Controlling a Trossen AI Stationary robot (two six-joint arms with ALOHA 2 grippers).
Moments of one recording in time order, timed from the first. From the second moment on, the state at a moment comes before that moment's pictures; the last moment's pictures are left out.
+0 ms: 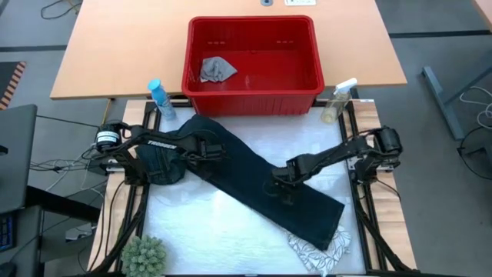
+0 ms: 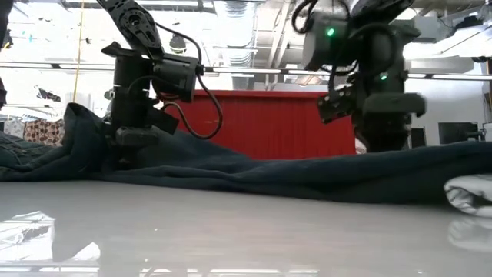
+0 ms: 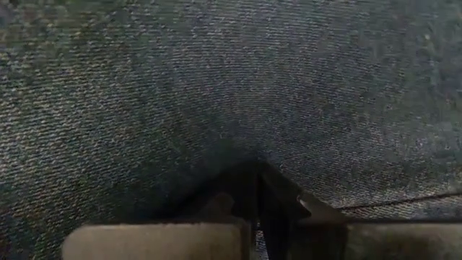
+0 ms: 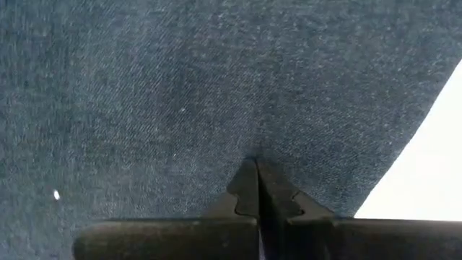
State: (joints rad) left arm 0.19 1.68 0.89 -0.88 -0.24 -0.53; right arm 0.11 1.71 1.00 -0.75 0.02 0.42
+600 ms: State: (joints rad) left arm 0.21 1.68 0.89 -0.87 -0.25 -0.53; right arm 0.02 1.31 1.07 -0.90 -0.05 0.60
